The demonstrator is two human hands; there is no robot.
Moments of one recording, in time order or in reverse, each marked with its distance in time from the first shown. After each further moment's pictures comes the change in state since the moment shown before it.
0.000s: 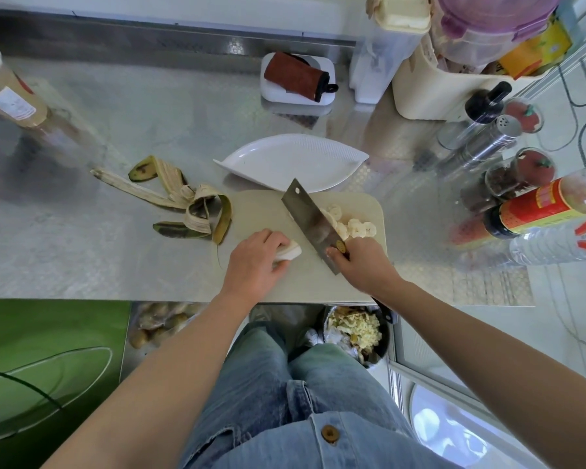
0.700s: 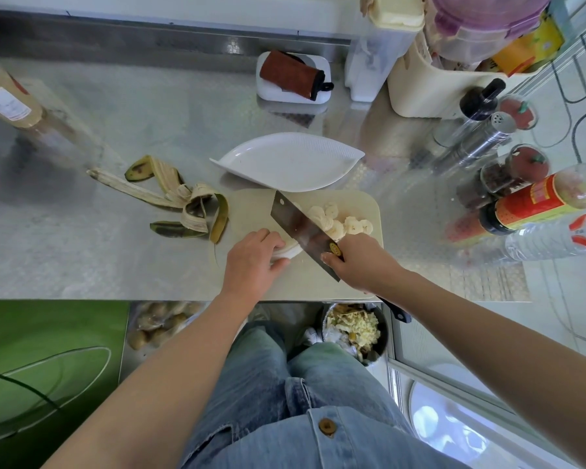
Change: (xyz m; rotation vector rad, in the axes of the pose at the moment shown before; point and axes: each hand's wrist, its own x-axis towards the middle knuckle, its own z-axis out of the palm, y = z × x) left_hand -0.001 0.002 0.004 0.020 0.047 -0.032; right_hand -0.005 -0.010 -0.014 -0.180 -0.120 -0.037
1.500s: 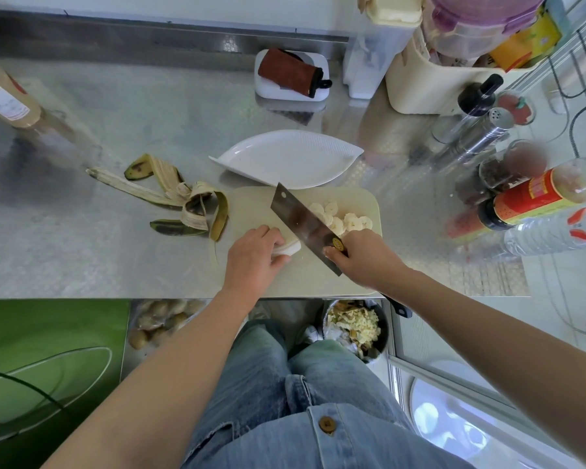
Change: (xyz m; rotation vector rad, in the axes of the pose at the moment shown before) left_hand 0.001 0.003 -0.002 0.030 -0.024 -0.028; right_hand -0.005 0.004 -0.002 0.053 0.028 -0.016
